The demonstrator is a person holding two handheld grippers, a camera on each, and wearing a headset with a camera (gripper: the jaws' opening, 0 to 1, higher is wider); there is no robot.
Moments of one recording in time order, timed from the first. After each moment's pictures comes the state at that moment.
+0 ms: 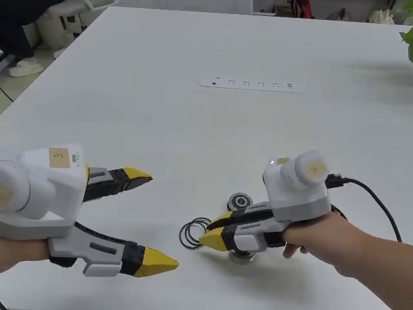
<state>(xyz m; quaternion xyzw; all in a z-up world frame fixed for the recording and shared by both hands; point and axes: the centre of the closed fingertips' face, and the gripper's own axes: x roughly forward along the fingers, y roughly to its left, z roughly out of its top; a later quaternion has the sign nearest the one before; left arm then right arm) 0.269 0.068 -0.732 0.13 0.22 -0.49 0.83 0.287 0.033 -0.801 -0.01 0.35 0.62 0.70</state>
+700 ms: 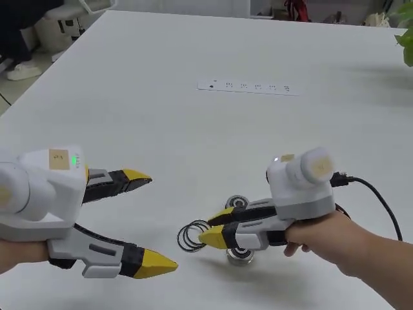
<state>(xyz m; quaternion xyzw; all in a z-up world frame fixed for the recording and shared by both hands) 0.270 0.065 -0.729 0.13 0.21 -0.49 0.83 0.292 0.030 -0.784 -0.01 0.33 0.62 0.71</state>
